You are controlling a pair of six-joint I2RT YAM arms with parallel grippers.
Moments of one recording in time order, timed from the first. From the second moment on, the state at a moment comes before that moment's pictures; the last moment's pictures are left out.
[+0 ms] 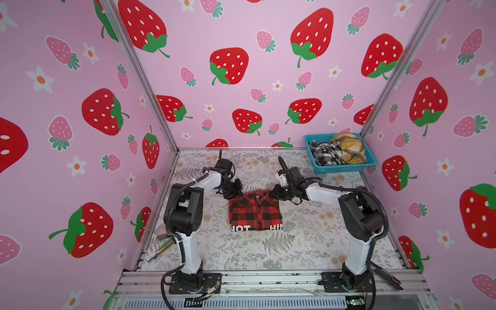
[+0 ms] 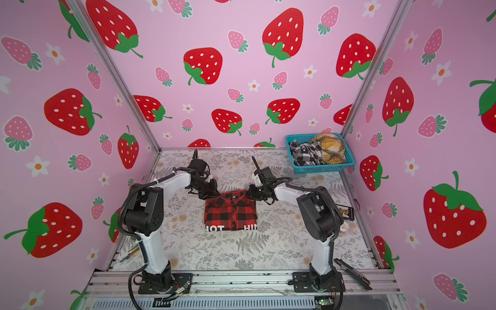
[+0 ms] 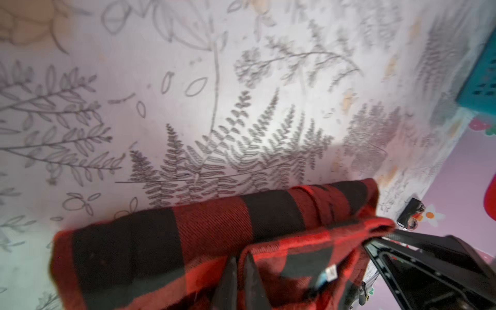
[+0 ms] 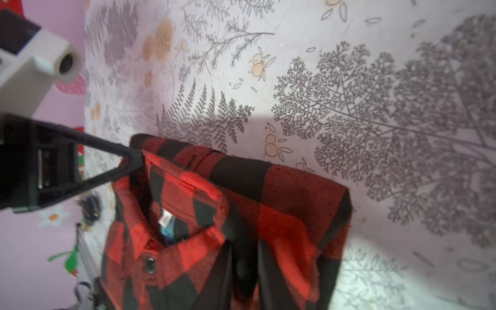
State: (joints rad) left arm -0.22 1.98 1.36 -0.71 0.46 -0.55; right arm 0.63 1.92 1.19 -0.18 -0.42 0.55
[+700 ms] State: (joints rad) left arm -0.25 1.49 0.90 -0.62 0.52 -0.67; right arm 0.75 1.62 0.99 -0.21 -0.34 0.57
